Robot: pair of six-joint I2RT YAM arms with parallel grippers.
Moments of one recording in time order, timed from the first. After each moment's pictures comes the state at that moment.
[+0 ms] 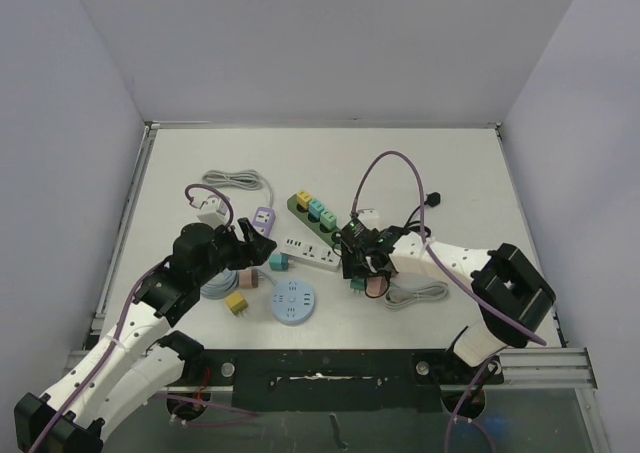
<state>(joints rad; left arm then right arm) -0.52 0.73 0.58 -0.29 0.04 -0.67 0.82 1.55 0.91 -0.56 0.28 0.65</state>
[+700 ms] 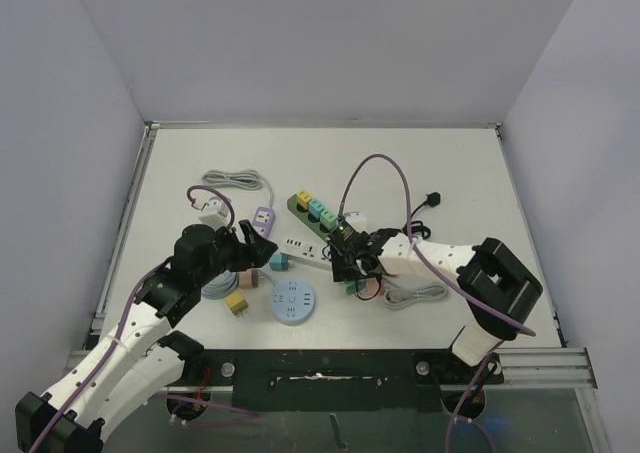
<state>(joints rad) -0.52 0.73 0.56 -0.28 0.05 -0.67 0.86 1.62 0.93 -0.48 0.22 0.66</state>
